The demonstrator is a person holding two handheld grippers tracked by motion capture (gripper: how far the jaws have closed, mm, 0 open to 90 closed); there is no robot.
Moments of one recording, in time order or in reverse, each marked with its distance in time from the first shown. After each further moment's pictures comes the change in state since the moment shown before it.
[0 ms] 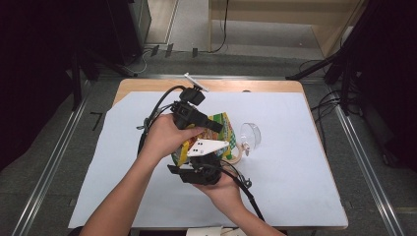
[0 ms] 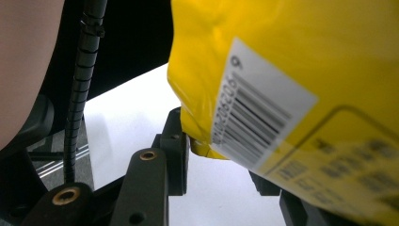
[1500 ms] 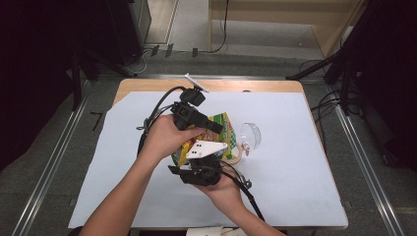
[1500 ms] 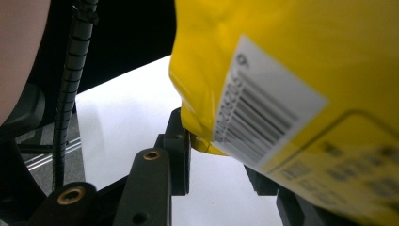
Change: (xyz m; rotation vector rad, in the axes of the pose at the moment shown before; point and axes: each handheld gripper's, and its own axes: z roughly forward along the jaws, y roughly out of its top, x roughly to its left) left arm -0.001 -0.001 0.001 0.011 -0.005 -0.006; right arm 0.002 -0.002 0.001 0.014 -0.019 -0.038
